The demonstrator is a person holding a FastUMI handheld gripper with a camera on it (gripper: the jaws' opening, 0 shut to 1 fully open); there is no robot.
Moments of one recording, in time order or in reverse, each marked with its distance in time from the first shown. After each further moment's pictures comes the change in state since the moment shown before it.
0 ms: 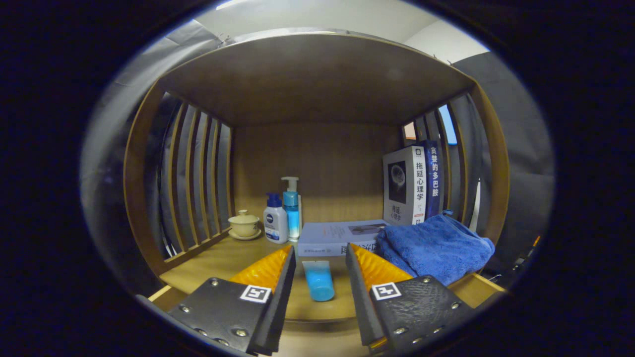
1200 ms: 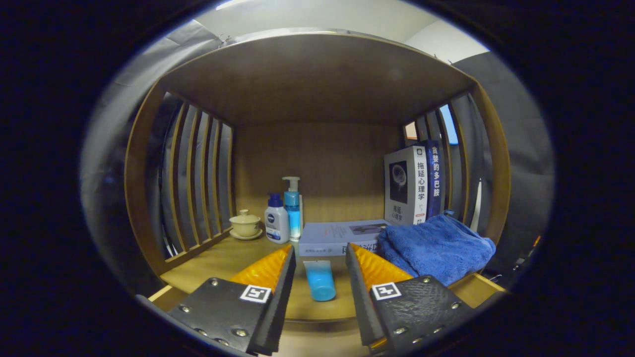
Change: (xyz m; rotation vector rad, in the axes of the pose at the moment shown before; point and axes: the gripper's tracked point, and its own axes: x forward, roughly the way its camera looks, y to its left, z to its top) arm -0.002 0.001 0.001 0.001 -0.007 0.007
